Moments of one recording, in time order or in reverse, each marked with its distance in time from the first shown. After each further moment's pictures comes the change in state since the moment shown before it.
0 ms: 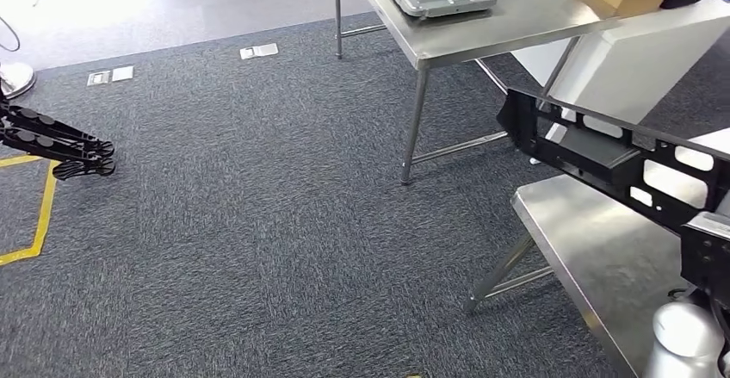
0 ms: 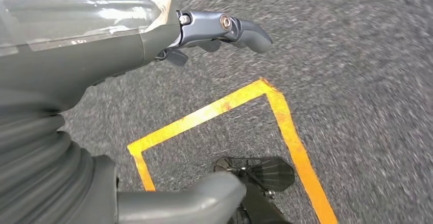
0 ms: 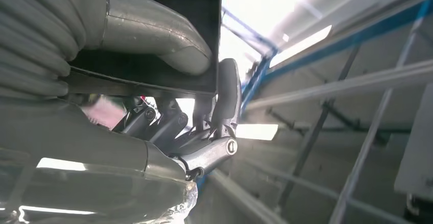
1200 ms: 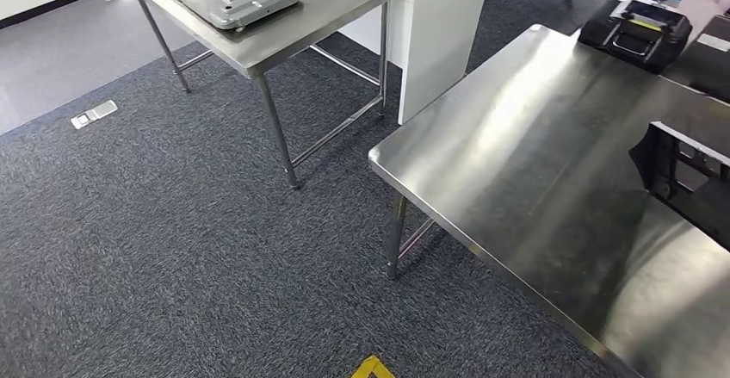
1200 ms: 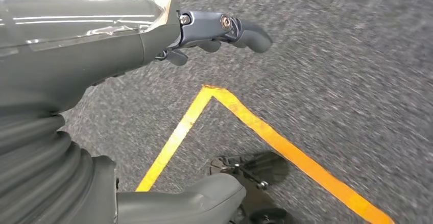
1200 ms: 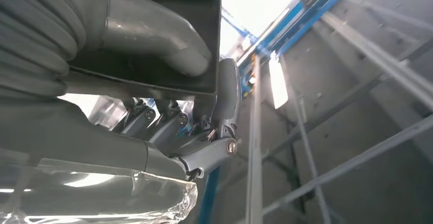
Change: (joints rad) left arm -0.007 0.028 -0.024 0.000 0.000 -0.031 -0.004; right arm 0.209 -0.032 -0.298 -0.098 -0.019 -0.068 -0.043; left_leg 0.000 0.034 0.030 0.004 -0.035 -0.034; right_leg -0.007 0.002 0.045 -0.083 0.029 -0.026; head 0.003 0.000
